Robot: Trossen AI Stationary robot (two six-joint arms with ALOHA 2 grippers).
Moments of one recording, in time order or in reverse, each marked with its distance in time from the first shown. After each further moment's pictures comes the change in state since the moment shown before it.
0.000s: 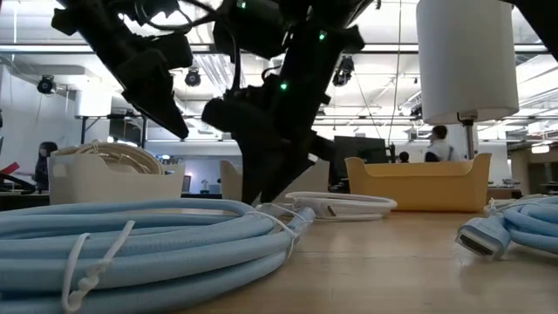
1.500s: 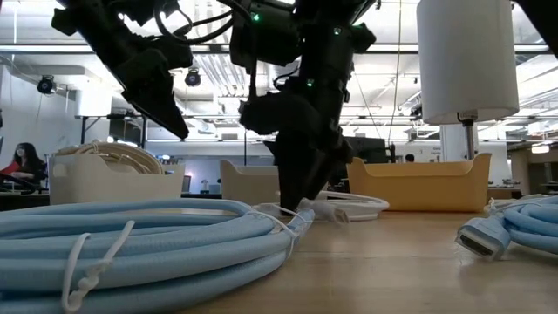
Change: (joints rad) left arm 0.000 0.000 0.000 0.000 0.000 -0.003; right arm -0.011 -0.030 -0.036 -0.121 -0.230 -0.116
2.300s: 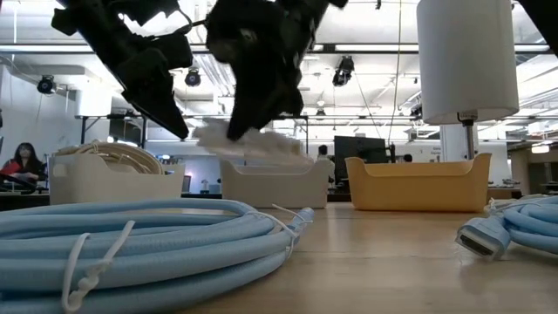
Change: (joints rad) left arm 0.000 0.000 0.000 0.000 0.001 -0.002; right arm -0.001 -0.018 0.232 -0.052 -0.011 -0.276
